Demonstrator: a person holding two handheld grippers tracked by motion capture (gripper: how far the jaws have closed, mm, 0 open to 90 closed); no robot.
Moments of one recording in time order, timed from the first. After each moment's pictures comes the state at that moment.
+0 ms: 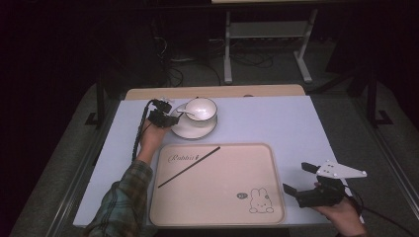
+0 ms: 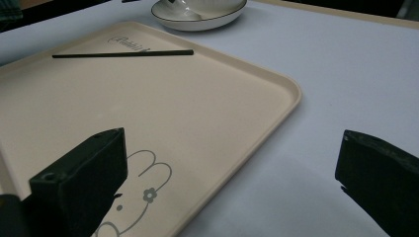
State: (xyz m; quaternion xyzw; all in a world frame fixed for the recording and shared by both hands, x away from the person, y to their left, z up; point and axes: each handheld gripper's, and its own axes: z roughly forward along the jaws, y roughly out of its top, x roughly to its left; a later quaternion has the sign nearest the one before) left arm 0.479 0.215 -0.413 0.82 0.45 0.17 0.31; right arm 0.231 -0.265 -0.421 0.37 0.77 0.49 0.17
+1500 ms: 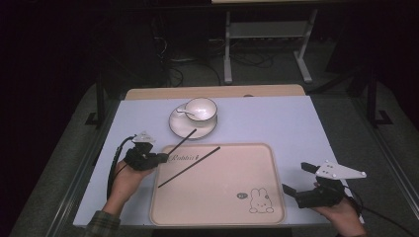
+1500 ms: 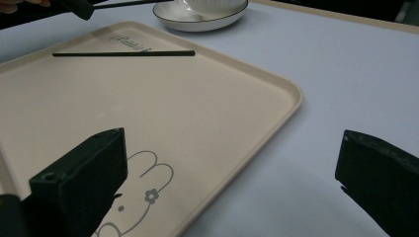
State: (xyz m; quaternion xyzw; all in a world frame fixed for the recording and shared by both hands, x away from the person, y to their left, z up) left arm 0.324 0.241 -0.402 0.84 0.40 0.09 0.35; right arm 0.230 -0.262 -0.420 0.37 0.77 0.49 0.17
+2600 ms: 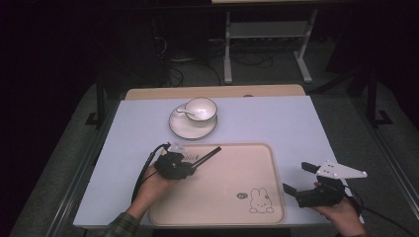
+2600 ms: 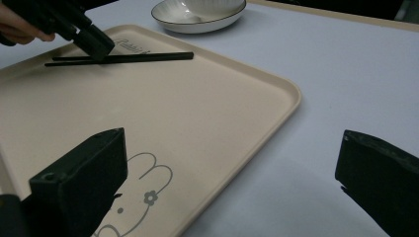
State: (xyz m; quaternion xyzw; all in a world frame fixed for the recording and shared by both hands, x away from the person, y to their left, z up) left arm 0.323 0.167 -0.423 0.88 0.33 0.06 0.33; right arm 0.231 -0.263 -0.421 0.37 0.77 0.49 0.17
